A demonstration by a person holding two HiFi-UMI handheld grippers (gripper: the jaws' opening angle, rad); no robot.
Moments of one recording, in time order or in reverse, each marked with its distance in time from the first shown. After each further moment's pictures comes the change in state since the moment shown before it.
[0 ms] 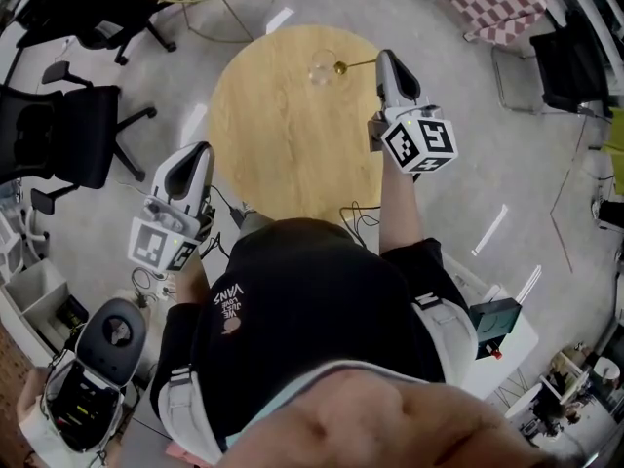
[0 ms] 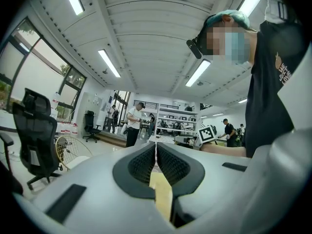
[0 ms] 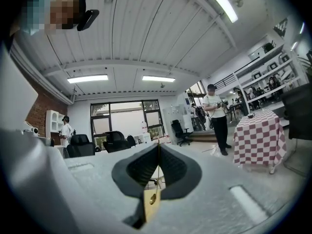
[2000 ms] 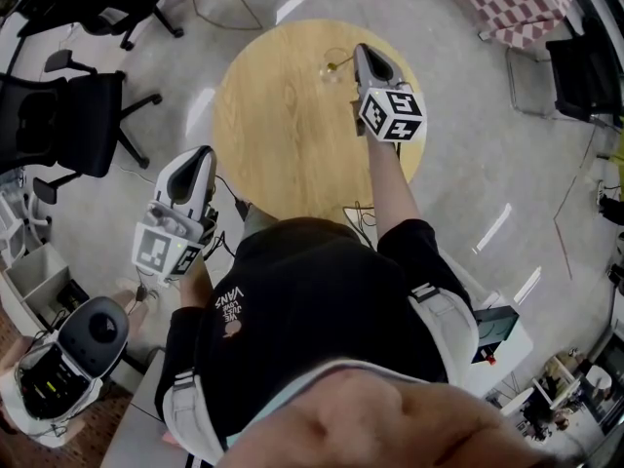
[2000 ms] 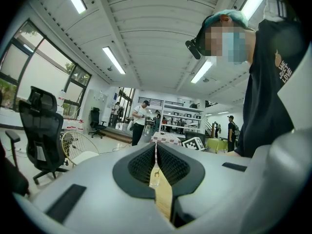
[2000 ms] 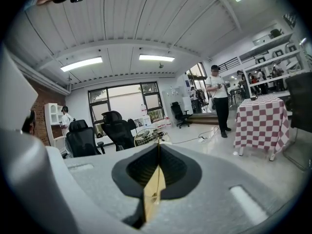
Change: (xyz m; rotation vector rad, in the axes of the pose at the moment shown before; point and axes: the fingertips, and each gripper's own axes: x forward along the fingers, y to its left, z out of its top) left arm 0.001 0.017 -0.019 -0.022 0.040 0.057; right arm 0.079 -0.012 -0.122 0.019 0.220 0.008
